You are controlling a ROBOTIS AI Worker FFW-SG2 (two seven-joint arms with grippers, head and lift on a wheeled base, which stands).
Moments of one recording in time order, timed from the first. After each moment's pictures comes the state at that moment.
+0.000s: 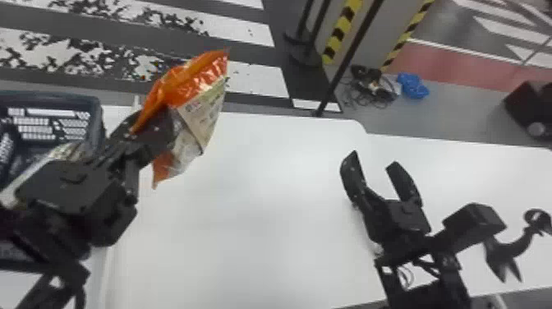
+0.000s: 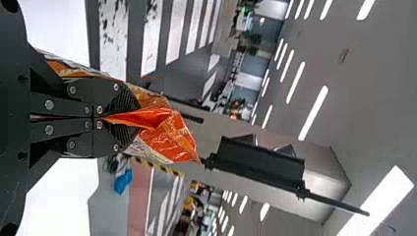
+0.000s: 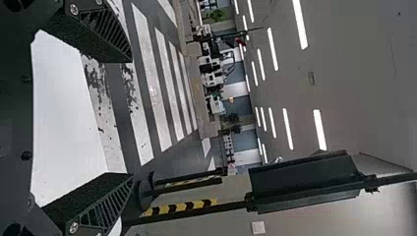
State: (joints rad) left arm 0.53 0.15 -0.27 -2.53 0.34 0.48 -0.07; right arm 0.74 -0.29 -0.14 -2.22 -0.50 -0.12 -0.12
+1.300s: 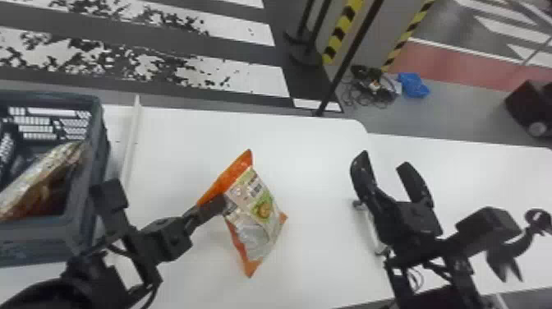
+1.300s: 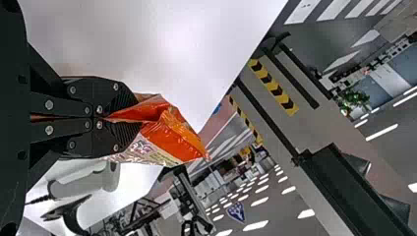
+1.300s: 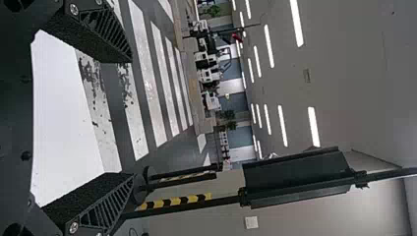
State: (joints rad) left arm 0.22 0.00 -0.24 -1.69 0.67 0.56 -0.33; right arm 0.78 -0.30 -0.17 -2.24 -0.51 -0.15 -0.12
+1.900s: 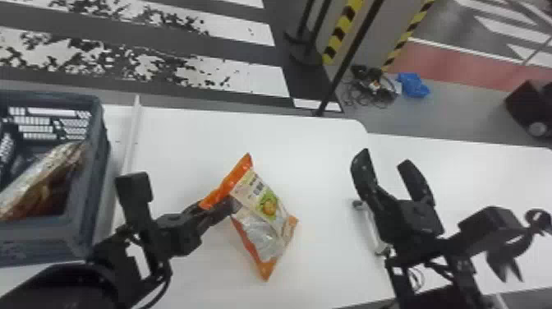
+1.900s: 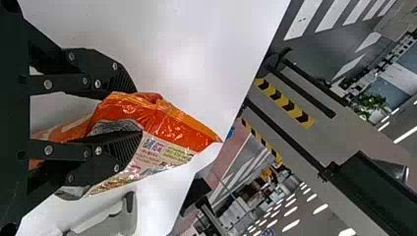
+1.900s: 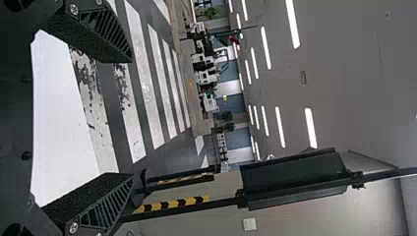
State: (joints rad) left arm 0.16 0.00 -0.32 -1.63 0.52 0.52 -0.24; right arm 0.78 -0.30 -0.17 -2.25 -0.51 -0.15 -0.12
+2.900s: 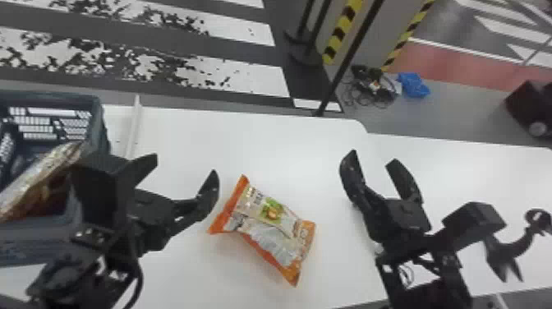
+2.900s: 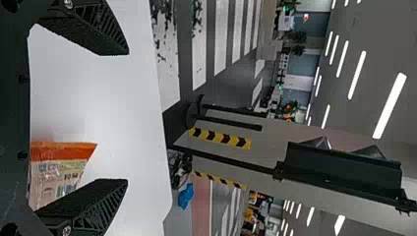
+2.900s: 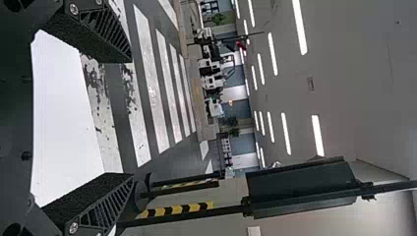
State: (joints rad) left arm 0.40 0.10 -0.37 -2.19 0.08 0.45 -0.04; right arm 0.74 -0.31 -0.14 -2.22 -0.49 -0.13 -0.11
